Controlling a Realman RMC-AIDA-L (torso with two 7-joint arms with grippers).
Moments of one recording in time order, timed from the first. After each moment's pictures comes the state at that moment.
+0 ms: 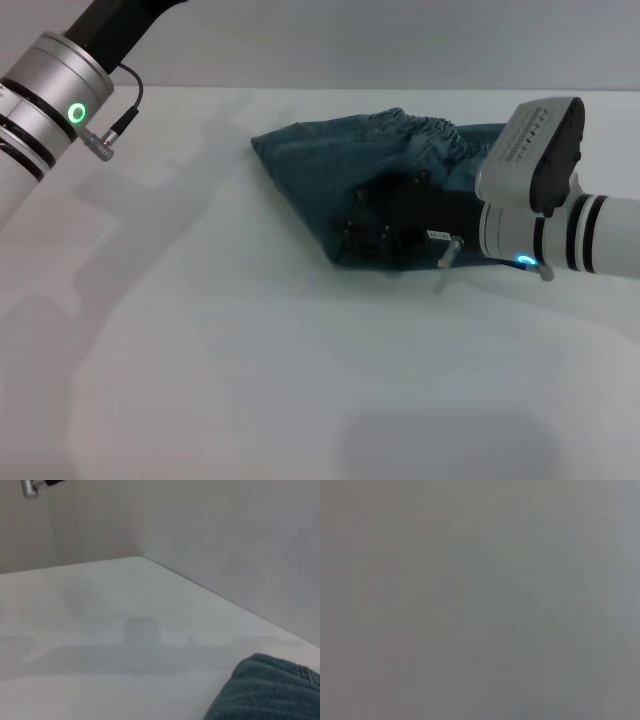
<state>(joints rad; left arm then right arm) -0.56 -2.07 1.43 0.54 0.42 1.00 -1.04 0.71 2.08 -1.50 -0.37 -1.23 -0.84 1.09</state>
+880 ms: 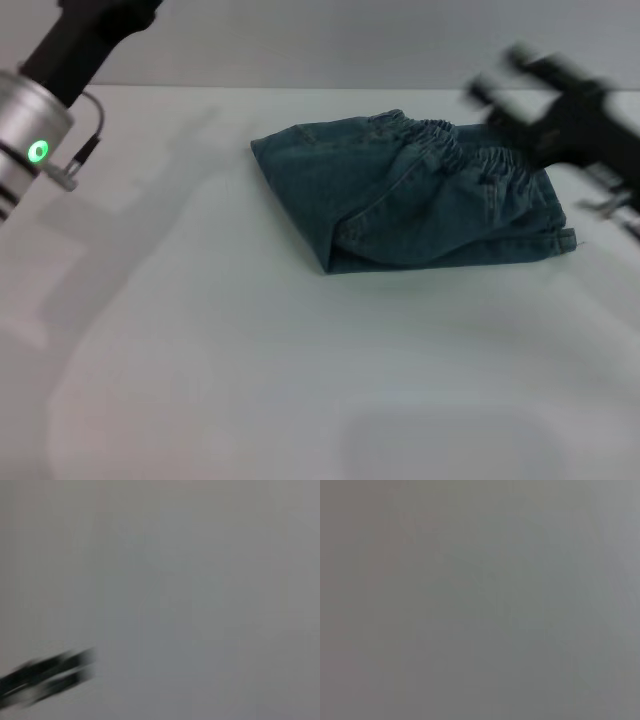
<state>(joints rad) -0.49 -2.07 1.38 0.48 0.40 1.13 -0.94 0.38 2.07 -1.24 -0.48 -0.82 -1.32 0.74</state>
